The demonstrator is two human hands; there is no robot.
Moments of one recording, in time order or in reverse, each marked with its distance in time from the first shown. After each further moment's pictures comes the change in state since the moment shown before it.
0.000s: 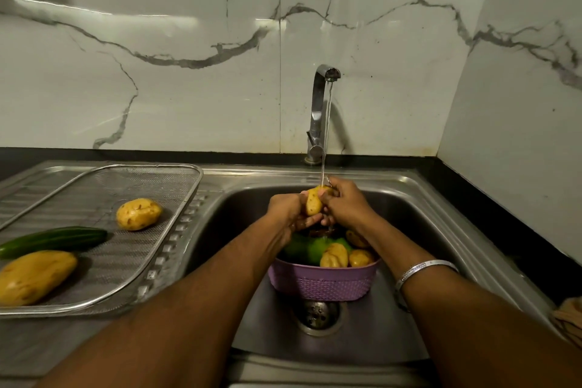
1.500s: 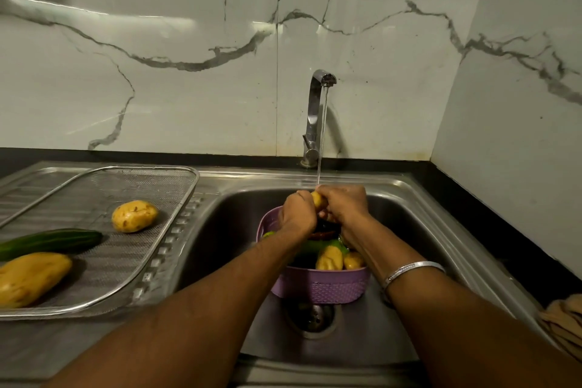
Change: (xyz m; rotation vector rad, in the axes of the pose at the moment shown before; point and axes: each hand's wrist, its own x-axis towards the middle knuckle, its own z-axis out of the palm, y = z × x) left_hand -0.006 -0.012 0.020 0.599 0.160 0.327; right_hand -0.011 -0.017 0.004 0.243 0.286 0.236
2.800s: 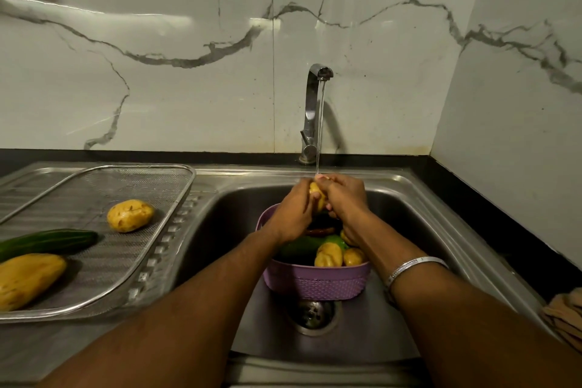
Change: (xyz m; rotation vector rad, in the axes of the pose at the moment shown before) left_hand 0.025 -0.028 -0.018 0.225 -0.309 0.663; right_hand 0.007 0.002 -0.003 -0.019 -0.058 -0.115
